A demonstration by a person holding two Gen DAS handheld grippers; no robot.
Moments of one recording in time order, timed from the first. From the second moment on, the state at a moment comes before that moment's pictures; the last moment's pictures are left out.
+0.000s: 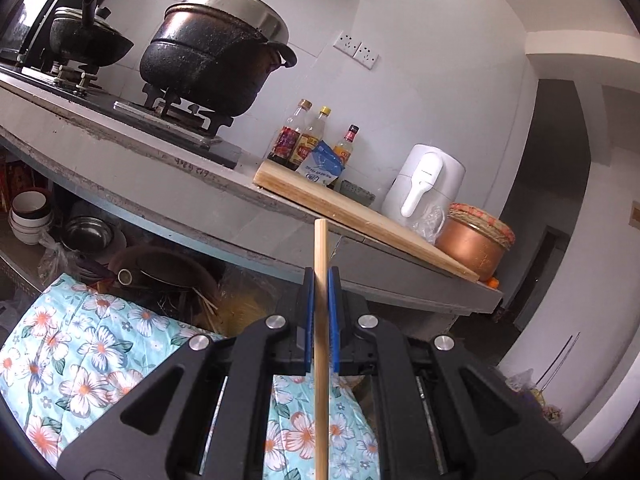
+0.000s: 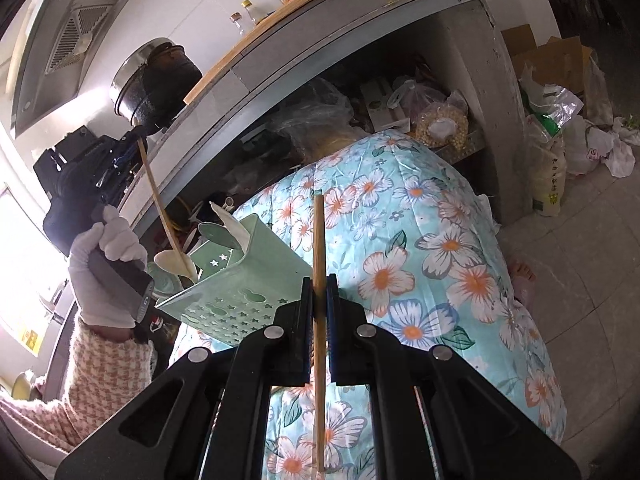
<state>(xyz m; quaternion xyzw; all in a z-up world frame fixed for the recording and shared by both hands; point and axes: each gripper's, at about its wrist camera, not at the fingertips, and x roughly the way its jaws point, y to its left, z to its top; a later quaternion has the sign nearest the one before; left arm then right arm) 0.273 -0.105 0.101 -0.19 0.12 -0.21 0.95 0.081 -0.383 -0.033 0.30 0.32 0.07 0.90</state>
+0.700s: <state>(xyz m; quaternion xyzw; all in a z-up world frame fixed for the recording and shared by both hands) 0.185 -0.060 0.058 -0.12 0.18 -0.21 0.95 0.070 -0.367 0.059 0.22 0.23 0.11 0.94</state>
